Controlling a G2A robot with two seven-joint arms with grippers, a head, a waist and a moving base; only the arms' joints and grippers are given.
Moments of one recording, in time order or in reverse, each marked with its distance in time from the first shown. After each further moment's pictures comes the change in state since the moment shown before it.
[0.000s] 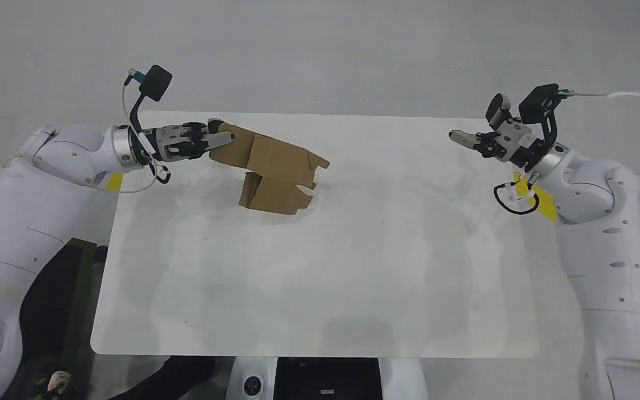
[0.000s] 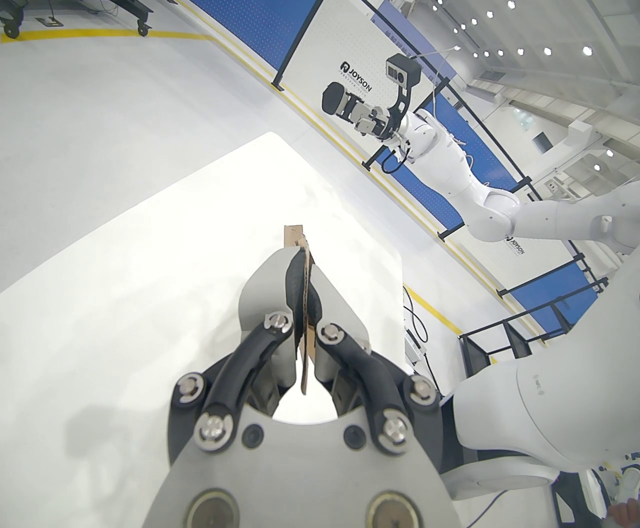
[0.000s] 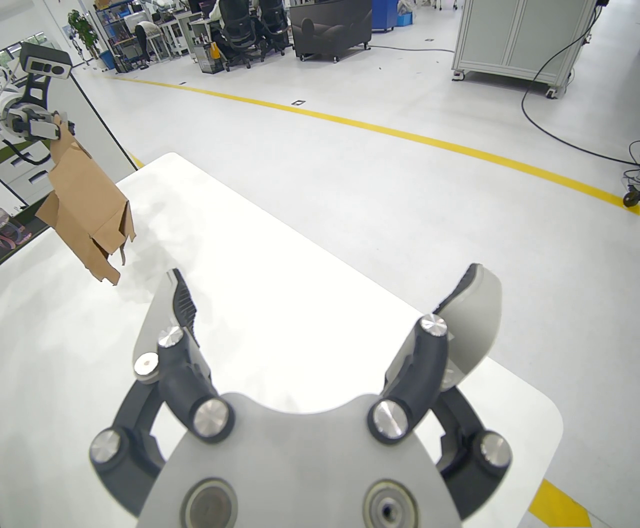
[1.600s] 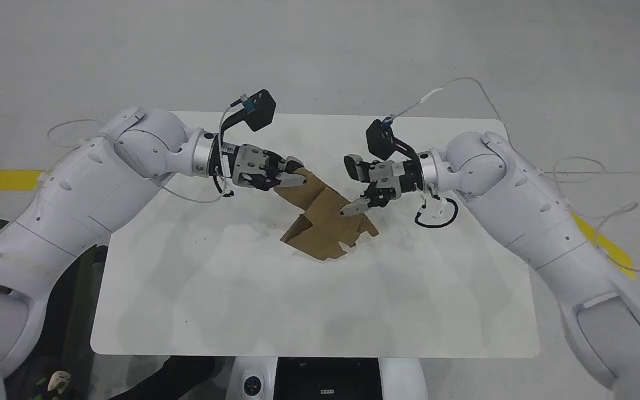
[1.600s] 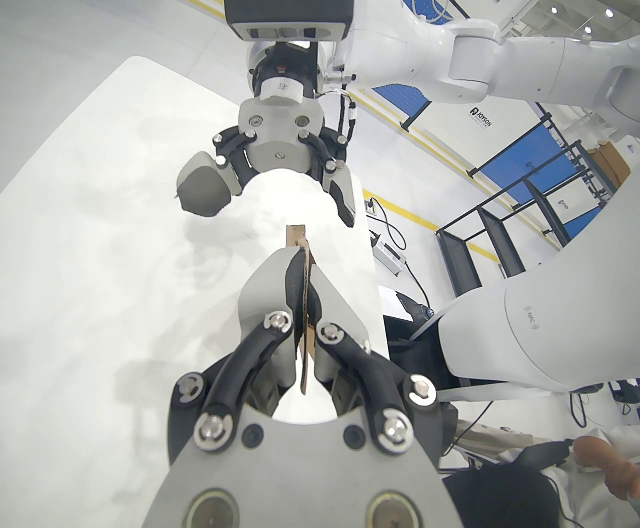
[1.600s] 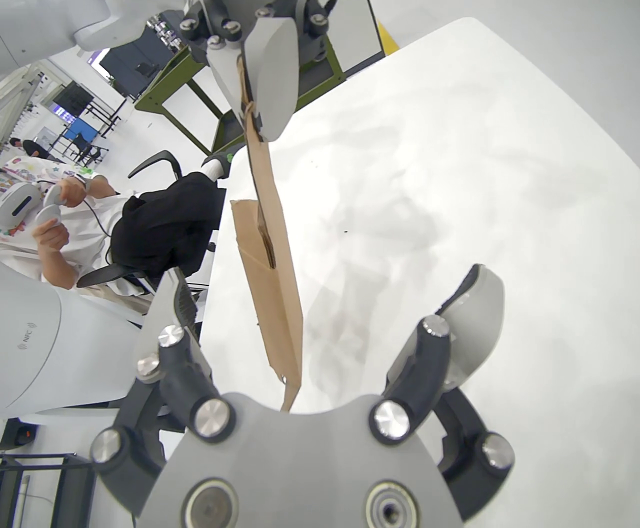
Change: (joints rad) left arm -0.201 -0.116 0.315 -0.175 0.099 0.000 0.000; right arm 0.441 -0.051 -0.910 0.110 0.802 -0.154 0.472
